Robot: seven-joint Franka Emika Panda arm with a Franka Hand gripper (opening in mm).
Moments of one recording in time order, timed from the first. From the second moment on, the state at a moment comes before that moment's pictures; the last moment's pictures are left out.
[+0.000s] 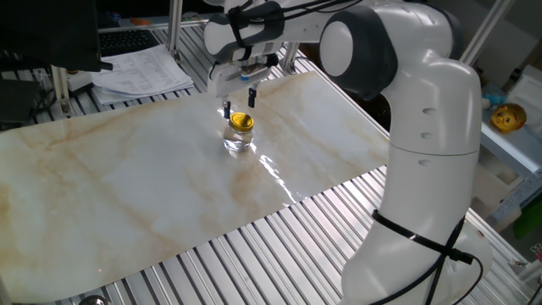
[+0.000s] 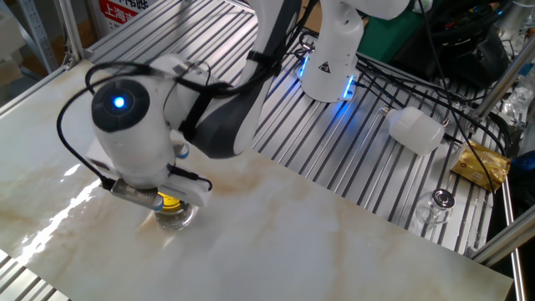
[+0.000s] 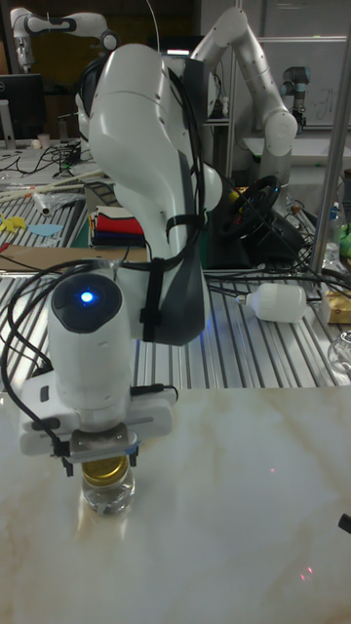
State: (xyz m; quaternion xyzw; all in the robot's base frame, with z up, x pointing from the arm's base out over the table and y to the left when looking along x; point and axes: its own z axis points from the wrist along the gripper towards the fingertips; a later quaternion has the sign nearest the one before) arm 0.629 -0.094 0.158 0.11 -0.99 0.03 0.09
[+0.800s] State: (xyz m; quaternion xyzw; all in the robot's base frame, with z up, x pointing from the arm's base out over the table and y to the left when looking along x) arm 0.608 -0.103 0.165 0.10 -0.99 0.05 0.09
